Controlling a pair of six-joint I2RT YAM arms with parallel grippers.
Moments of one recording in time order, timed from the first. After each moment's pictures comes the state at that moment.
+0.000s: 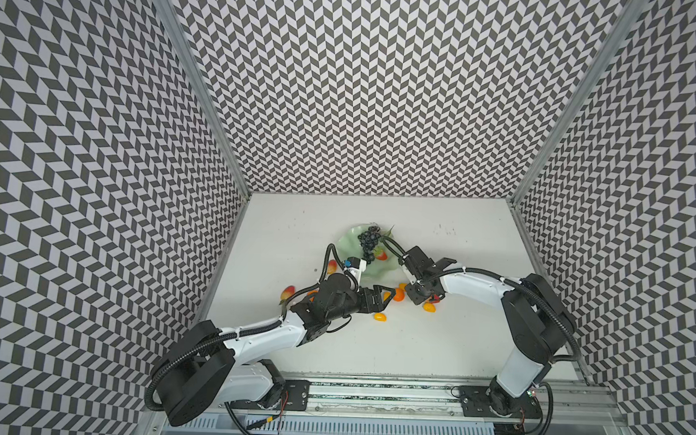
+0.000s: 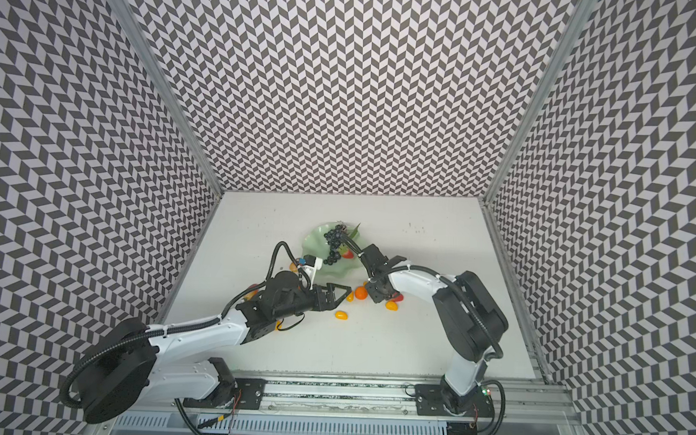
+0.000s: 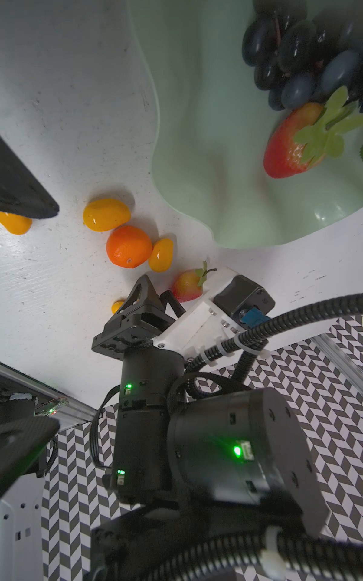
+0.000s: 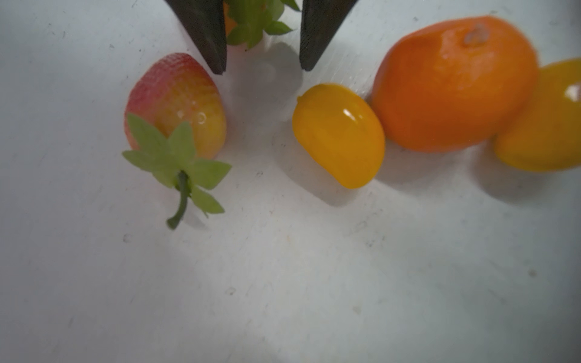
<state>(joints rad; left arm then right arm) -0.80 1.25 0.49 0.37 0.21 -0.85 0.64 1.75 1.05 -0.60 0.18 0.01</state>
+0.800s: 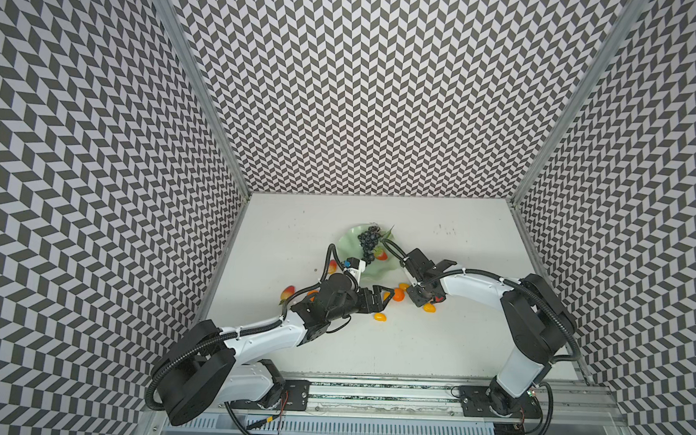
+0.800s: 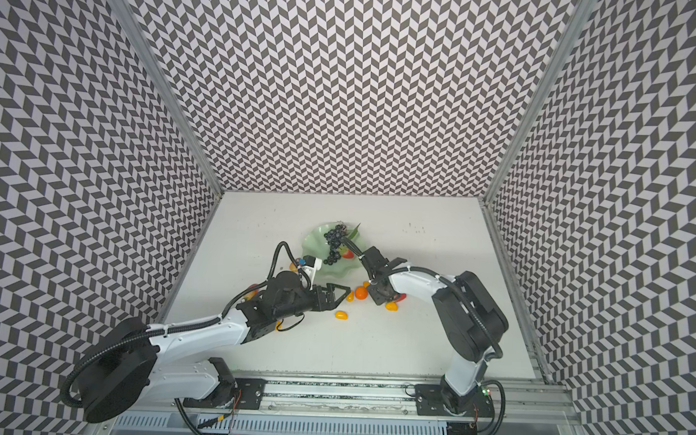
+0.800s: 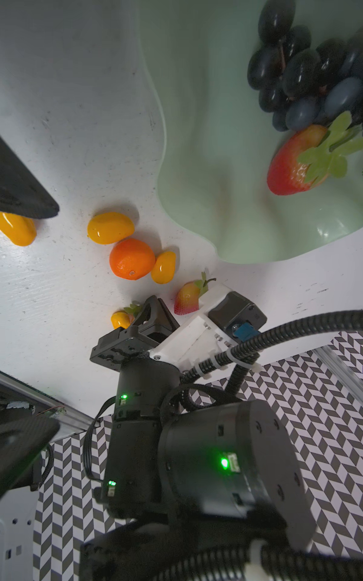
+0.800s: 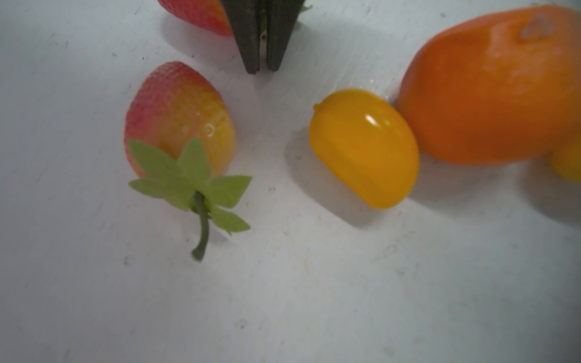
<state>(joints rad) -0.80 1.25 0.50 0.33 0.18 -0.84 0.64 1.74 1.02 -0.60 0.21 0.02</state>
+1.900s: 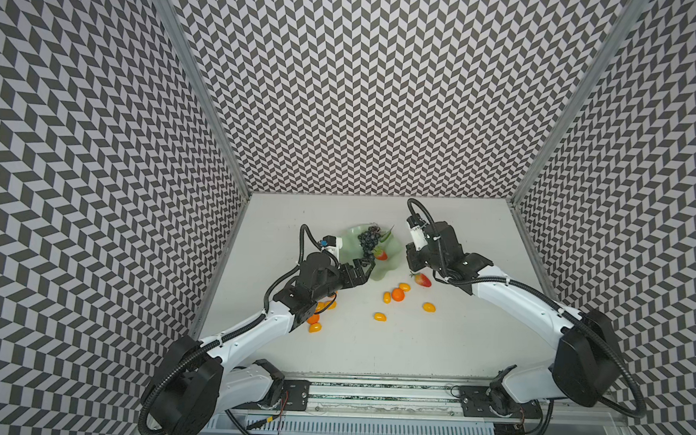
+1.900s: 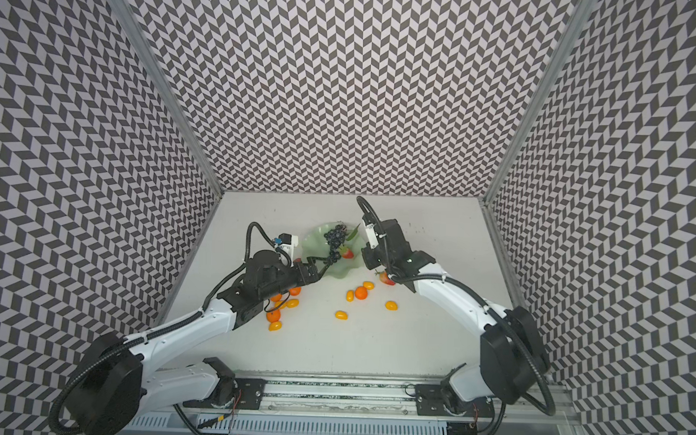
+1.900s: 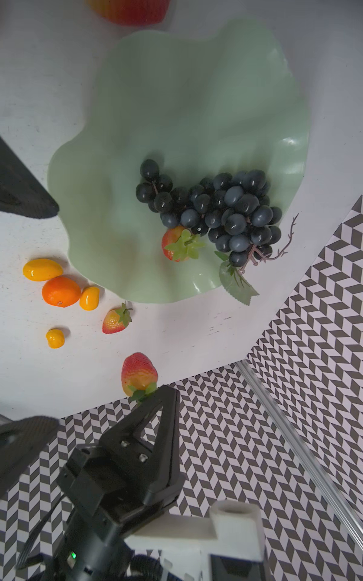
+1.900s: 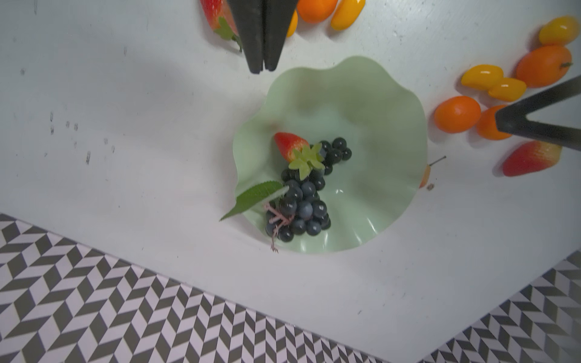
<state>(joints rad) -0.55 1.19 0.60 0.23 0.24 -0.80 0.59 1.49 1.11 -0.24 0.05 0.02</state>
